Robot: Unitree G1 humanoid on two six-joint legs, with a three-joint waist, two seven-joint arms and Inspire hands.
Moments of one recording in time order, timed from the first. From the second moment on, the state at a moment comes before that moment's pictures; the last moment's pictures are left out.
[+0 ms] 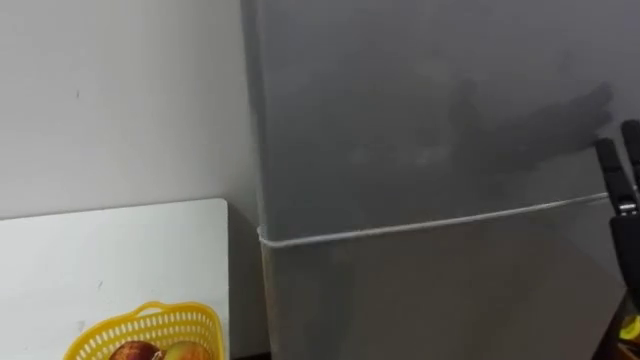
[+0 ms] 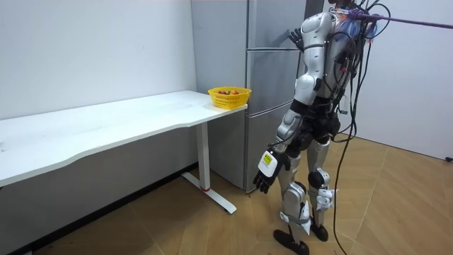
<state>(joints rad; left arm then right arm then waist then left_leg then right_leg) 0.28 0.19 0.13 1.09 0.27 0.06 0.03 -0.02 -0.31 -0.27 -0.24 1.39 -0.10 0.20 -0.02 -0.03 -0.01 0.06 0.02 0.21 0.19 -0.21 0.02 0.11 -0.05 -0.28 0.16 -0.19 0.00</state>
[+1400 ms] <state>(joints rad) 0.30 0.19 0.13 1.05 0.29 0.07 0.05 -0.02 -0.31 -0.31 -0.20 0.86 -0.06 -0.01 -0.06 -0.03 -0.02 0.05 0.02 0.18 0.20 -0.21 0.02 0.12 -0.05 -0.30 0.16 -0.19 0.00</state>
